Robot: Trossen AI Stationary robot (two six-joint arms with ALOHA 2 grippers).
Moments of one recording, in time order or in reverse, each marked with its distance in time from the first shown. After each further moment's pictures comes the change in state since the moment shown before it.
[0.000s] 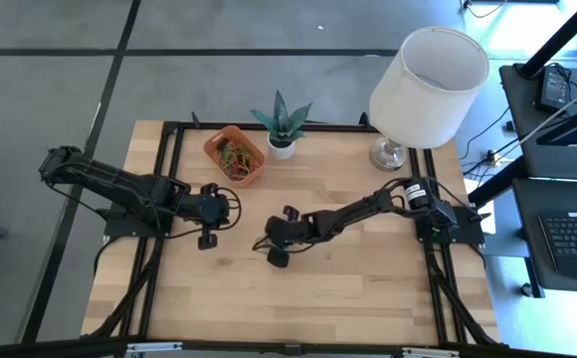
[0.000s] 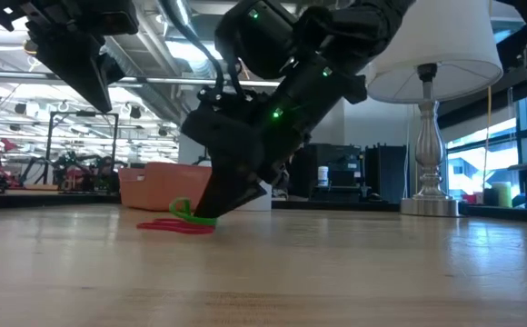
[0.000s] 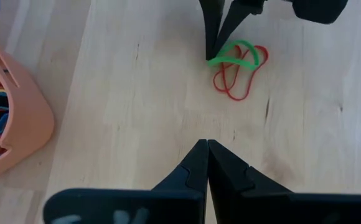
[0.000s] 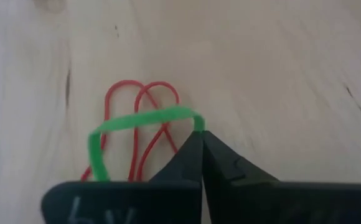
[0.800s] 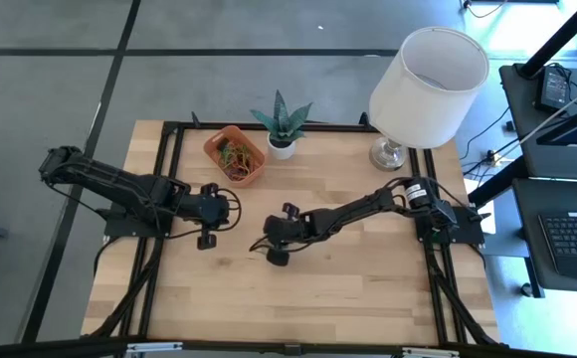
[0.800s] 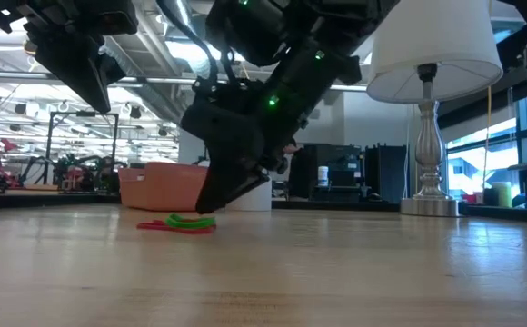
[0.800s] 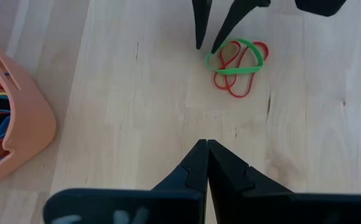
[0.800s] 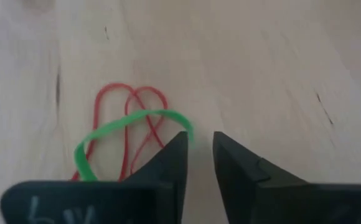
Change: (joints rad) left arm 0.000 0.000 0.000 -0.007 0.000 0.026; right arm 0.000 -0.005 0.083 -0.155 0.046 -0.032
